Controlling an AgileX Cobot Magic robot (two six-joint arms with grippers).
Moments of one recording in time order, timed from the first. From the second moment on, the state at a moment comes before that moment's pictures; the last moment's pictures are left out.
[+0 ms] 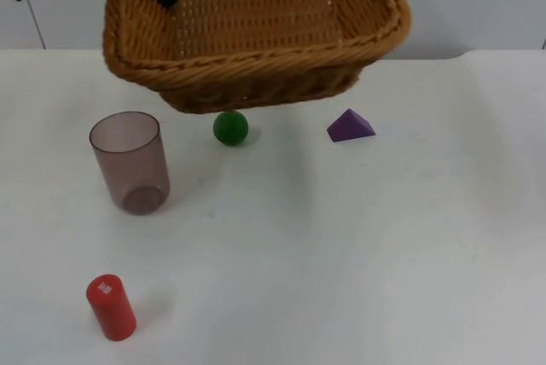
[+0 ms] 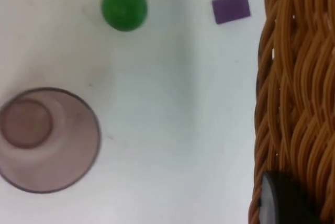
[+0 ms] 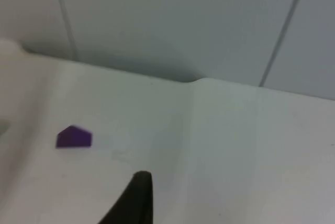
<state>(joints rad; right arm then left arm) 0.07 0.98 -1.01 0.03 0.62 -0.16 -0.14 1.78 -1.48 -0.59 1.02 0.00</state>
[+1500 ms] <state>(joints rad) 0.22 2.33 -1.85 0.50 0.76 -1.22 -0.13 1.78 -1.48 -0.58 1.00 0.02</state>
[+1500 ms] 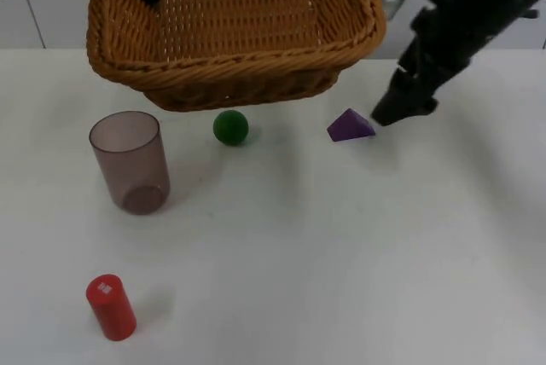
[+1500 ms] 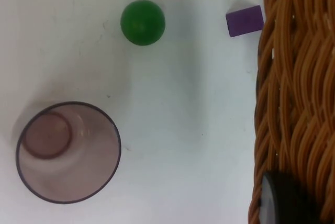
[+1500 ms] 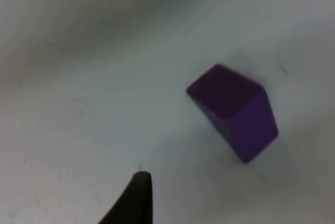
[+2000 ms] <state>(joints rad) 0.27 2.49 -1.97 0.50 0.72 -1.28 -0.13 1.78 -1.48 -0.58 1.00 0.02</state>
